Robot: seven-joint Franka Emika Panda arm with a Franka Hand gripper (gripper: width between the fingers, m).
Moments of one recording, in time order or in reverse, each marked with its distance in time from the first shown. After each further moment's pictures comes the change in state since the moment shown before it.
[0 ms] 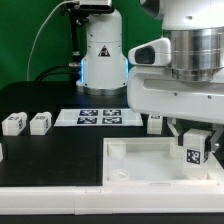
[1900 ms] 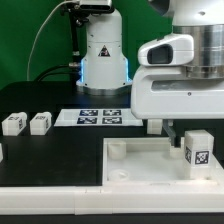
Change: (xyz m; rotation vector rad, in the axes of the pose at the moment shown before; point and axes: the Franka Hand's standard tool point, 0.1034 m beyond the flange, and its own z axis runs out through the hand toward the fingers) arm -0.004 -0.011 -0.003 -0.011 0.019 -0.665
